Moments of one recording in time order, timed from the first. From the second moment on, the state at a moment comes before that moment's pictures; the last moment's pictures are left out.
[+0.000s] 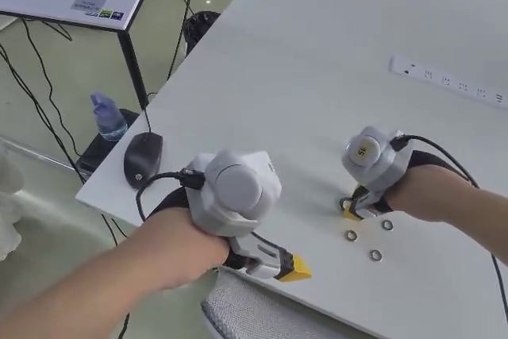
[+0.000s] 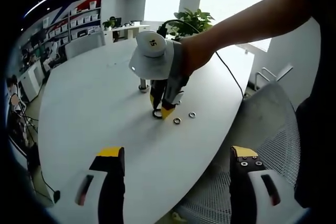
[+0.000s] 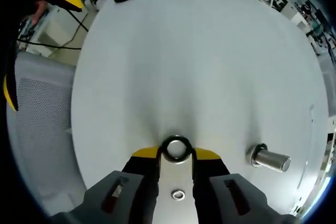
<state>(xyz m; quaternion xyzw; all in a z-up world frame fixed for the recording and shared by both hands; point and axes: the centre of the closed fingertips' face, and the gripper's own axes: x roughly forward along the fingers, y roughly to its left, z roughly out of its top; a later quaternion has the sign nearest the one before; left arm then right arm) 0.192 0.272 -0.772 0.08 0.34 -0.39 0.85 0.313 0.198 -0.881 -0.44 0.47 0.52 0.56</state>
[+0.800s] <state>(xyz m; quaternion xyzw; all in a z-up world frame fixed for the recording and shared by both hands) 0.197 0.263 -0.766 0.07 0.34 -0.37 0.86 0.314 0.197 -0.878 -0.46 0.46 0.53 0.55</state>
